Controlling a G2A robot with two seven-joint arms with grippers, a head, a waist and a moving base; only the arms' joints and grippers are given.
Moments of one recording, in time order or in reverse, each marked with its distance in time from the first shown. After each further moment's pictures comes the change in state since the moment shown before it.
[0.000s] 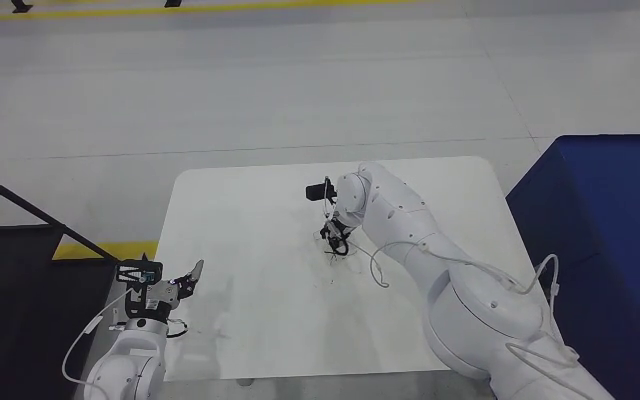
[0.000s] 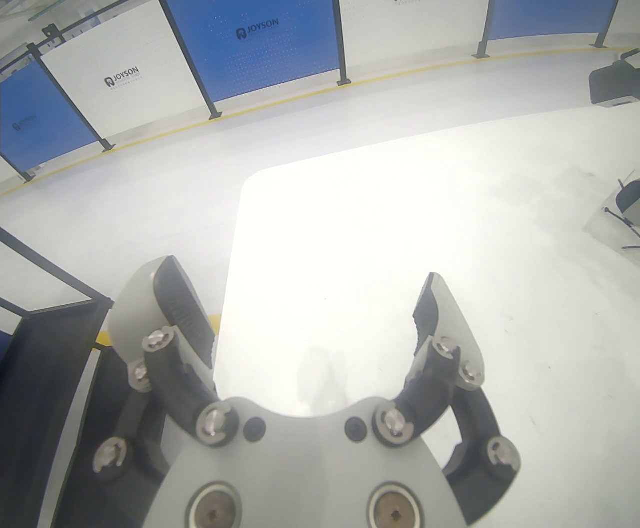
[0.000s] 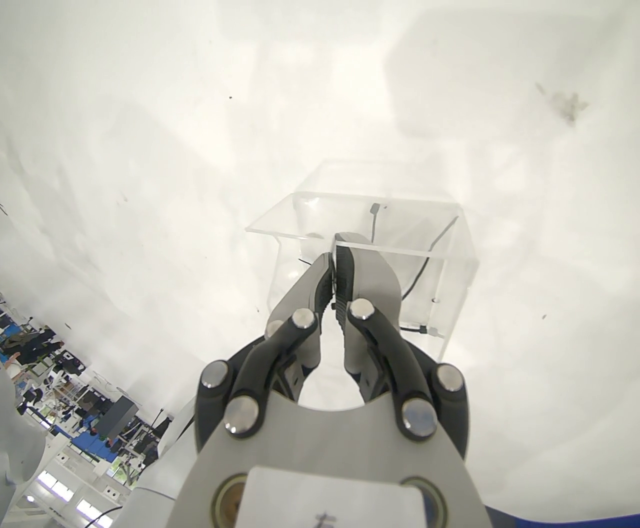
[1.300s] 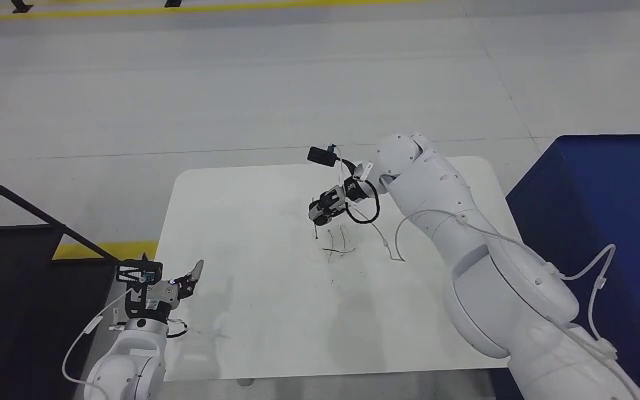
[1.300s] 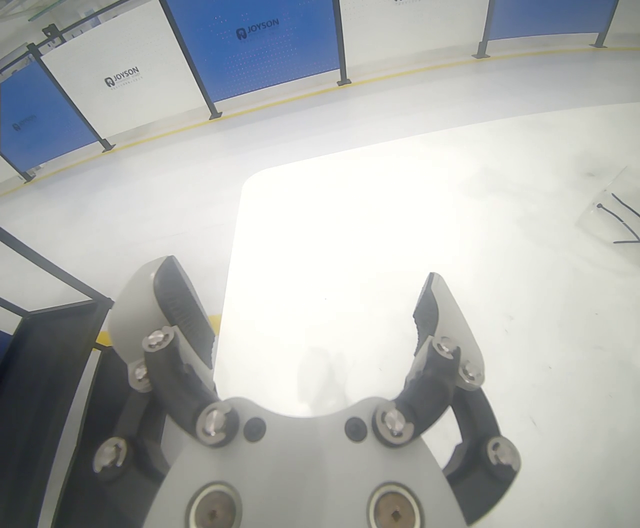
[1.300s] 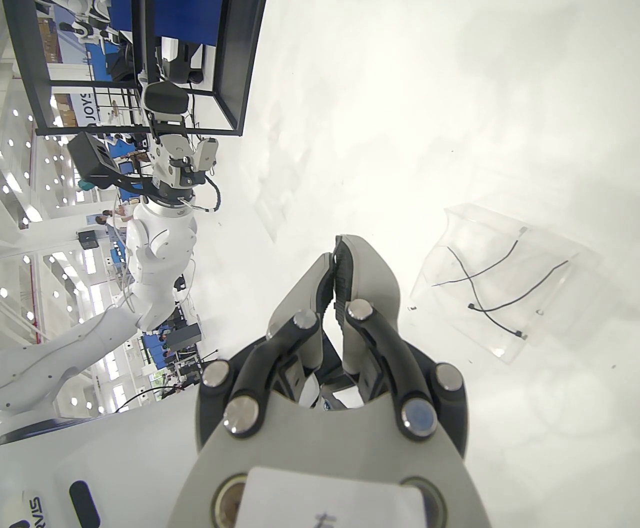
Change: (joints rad) left arm 0.000 0.000 0.000 0.000 0.000 0.000 0.000; right arm 0.101 0.084 0.235 0.058 0.382 -0.365 0.216
